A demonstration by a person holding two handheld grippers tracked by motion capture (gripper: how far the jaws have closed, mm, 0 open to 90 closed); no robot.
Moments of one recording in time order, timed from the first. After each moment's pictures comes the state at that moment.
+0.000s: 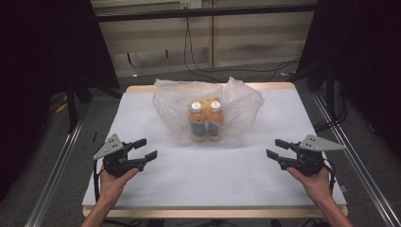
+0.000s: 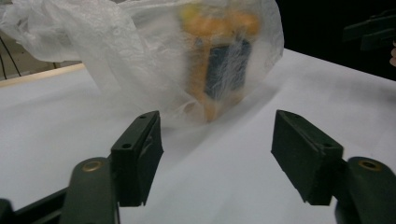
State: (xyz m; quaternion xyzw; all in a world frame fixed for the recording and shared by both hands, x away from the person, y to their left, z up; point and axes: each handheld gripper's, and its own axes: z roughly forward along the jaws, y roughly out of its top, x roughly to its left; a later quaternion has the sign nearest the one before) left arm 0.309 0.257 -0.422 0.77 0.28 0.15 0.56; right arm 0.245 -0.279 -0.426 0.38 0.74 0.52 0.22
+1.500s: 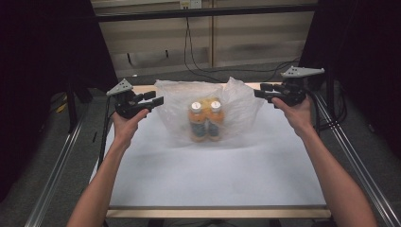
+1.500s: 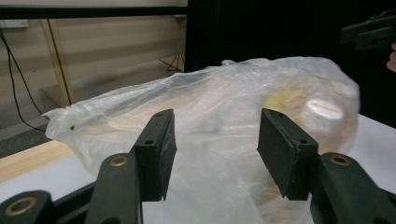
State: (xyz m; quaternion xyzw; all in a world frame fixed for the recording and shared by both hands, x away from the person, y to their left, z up) left arm 0.451 0.230 -0.369 0.75 0.30 0.14 0.58; right arm 0.407 -0.272 -0.344 0.36 0.74 0.52 0.20
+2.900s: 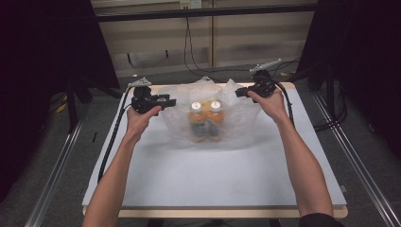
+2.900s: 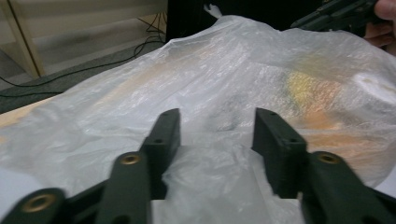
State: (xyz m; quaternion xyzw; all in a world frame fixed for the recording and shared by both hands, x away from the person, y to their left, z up) left arm 0.482 0.195 -0.391 0.79 0.30 0.07 0.53; right arm 0.482 -0.224 -0.379 0.39 0.80 0.44 0.12
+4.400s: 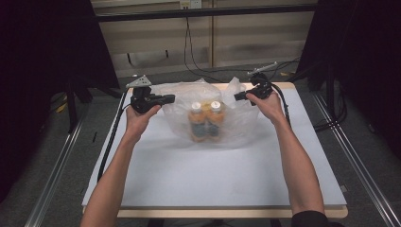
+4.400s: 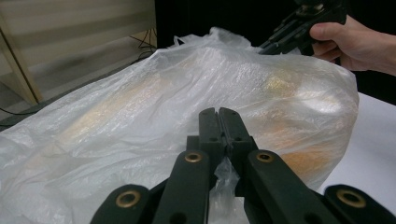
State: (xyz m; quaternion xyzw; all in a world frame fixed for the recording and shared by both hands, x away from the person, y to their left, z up) left arm 0.465 0.192 -0.371 0.79 0.26 0.09 0.54; right arm 0.497 -0.224 -0.400 0.42 0.80 0.42 0.09
